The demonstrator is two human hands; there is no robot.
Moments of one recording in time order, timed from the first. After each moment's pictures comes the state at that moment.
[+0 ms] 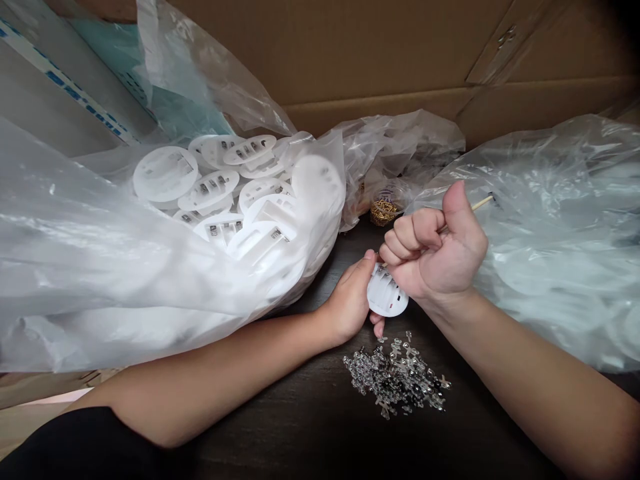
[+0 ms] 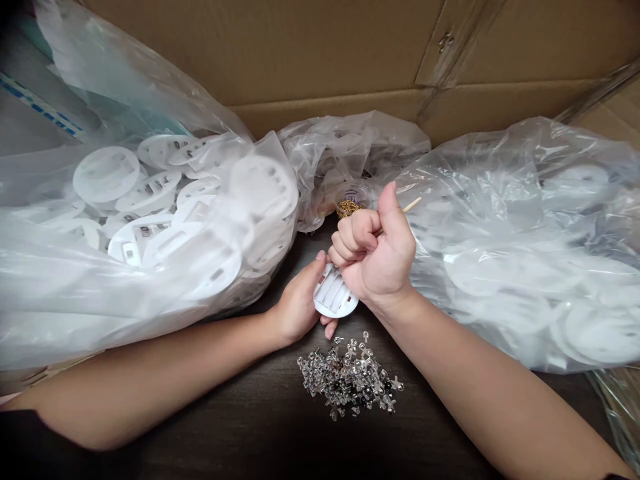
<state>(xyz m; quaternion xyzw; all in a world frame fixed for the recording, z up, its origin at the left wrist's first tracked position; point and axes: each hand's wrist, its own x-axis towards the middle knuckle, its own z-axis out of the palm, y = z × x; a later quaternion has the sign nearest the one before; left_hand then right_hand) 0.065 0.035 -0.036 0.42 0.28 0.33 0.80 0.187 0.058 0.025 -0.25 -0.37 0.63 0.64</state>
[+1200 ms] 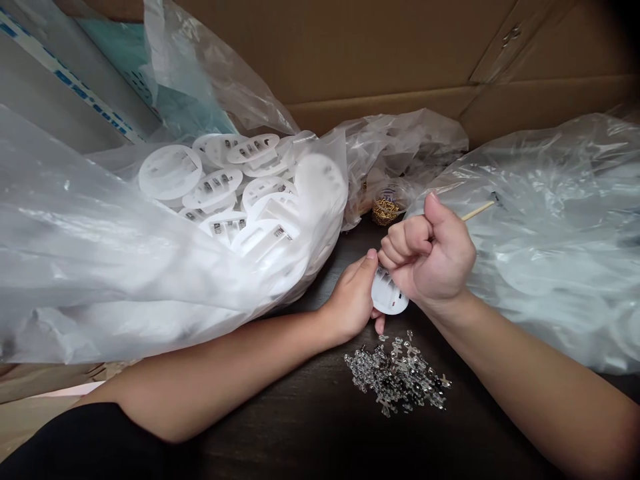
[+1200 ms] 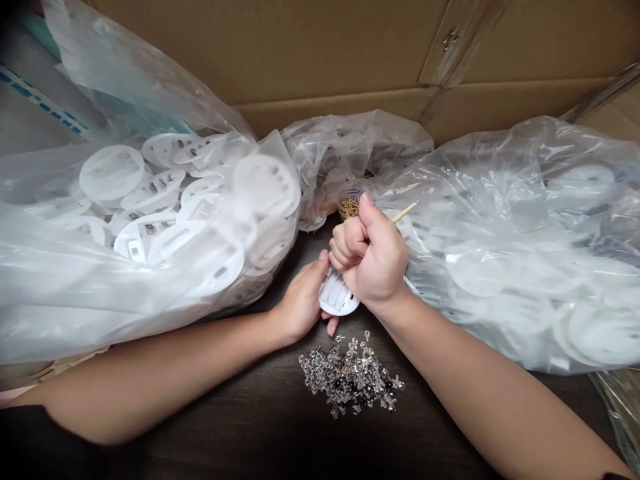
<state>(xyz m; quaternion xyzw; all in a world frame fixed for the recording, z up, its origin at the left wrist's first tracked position) 0.068 0.034 -0.028 0.43 0.31 0.35 0.78 0.179 0.054 0.024 -0.28 -0.37 0.63 0.63</state>
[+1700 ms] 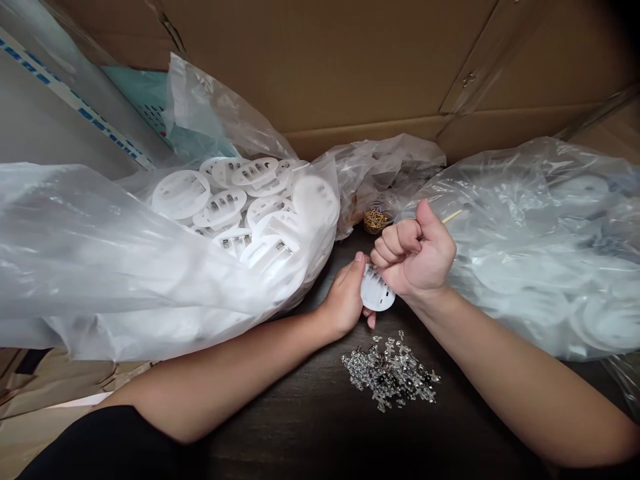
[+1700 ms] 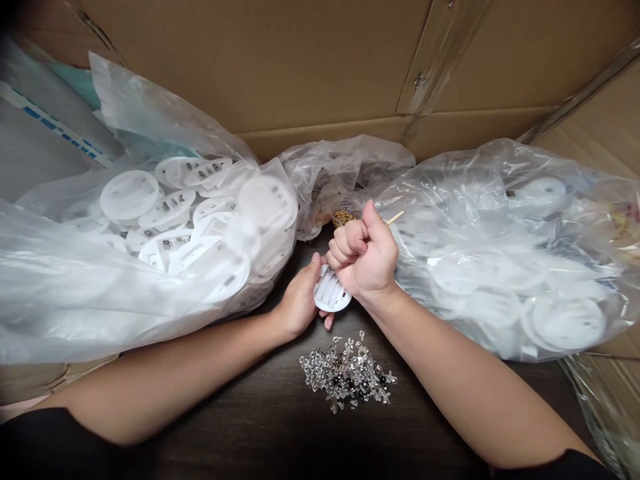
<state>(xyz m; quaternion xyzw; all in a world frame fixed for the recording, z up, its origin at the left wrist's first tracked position) 0.065 0.040 -0.031 0.45 0.30 0.35 0.76 0.185 0.063 0.021 -0.22 -0.32 0.65 0.65</state>
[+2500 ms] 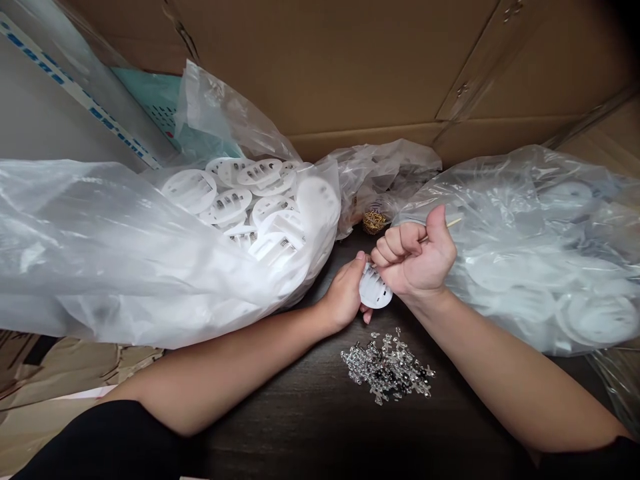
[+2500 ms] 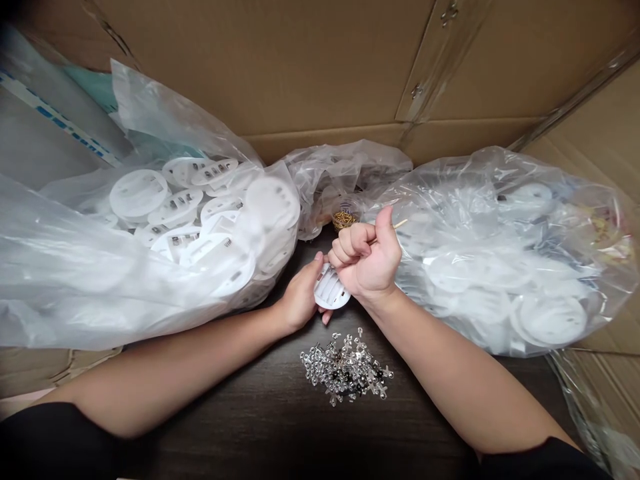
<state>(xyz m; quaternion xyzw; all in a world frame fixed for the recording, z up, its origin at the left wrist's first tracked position) 0.064 0.042 -0.032 0.46 0.31 0.34 0.76 0.185 0.058 0.017 -0.19 -0.35 0.63 0.67</state>
